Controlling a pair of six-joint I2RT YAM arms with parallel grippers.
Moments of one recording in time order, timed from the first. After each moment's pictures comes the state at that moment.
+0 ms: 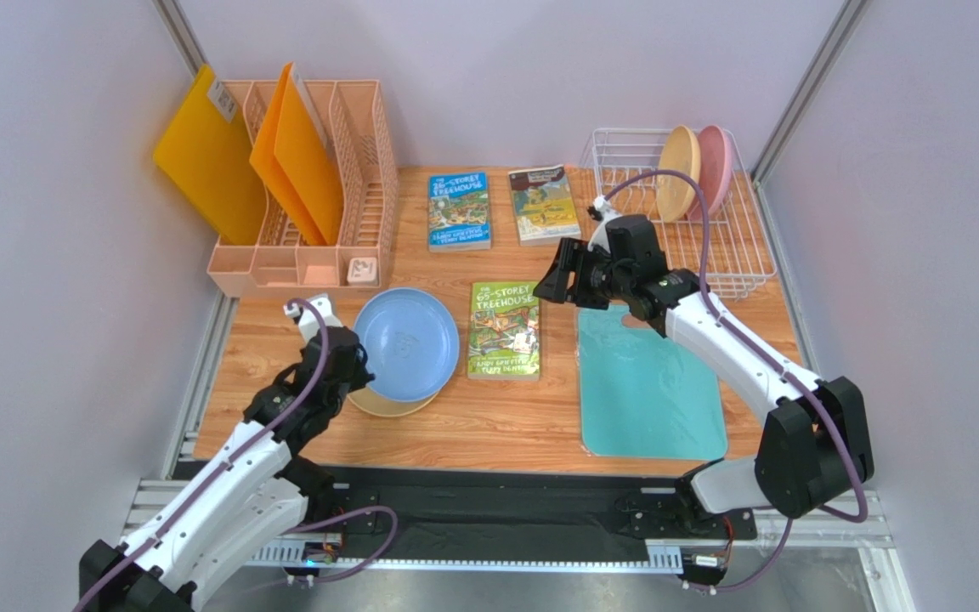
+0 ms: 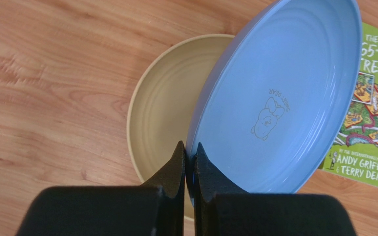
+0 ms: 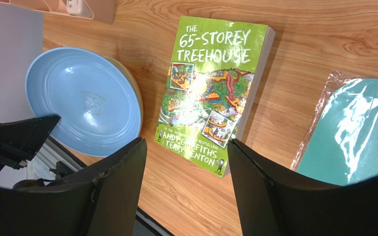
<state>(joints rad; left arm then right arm) -0.49 0.69 0.49 -0.50 -0.44 -0.64 0.43 1.39 1.05 -0.32 -0.30 0.54</state>
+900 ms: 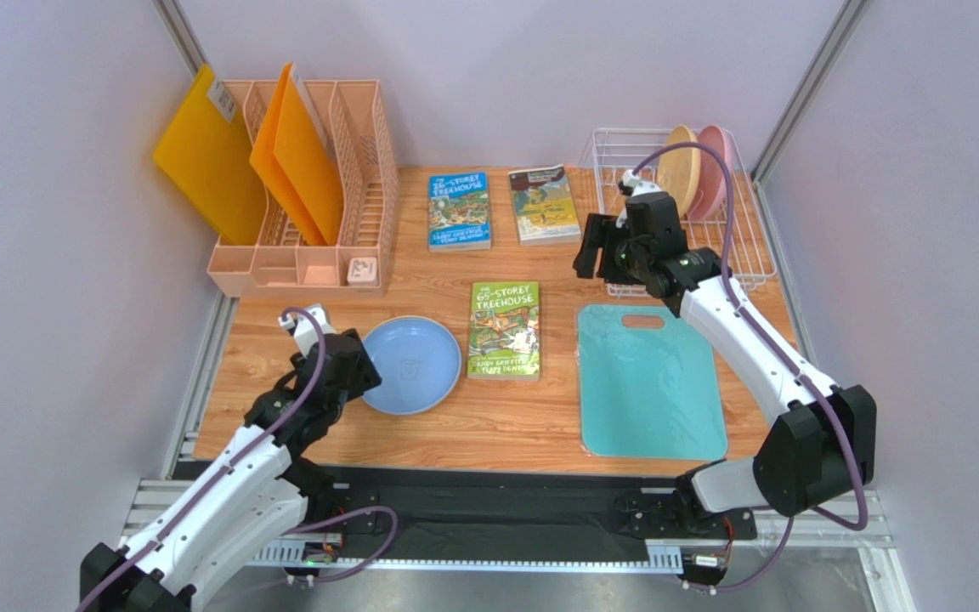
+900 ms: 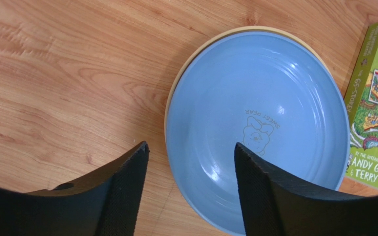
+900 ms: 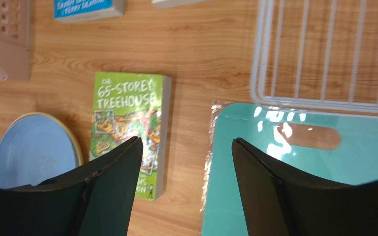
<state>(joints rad) -0.49 0.67 0.45 -0.56 -0.47 -0.74 0.36 1.39 1.20 -0.49 -0.02 0.39</state>
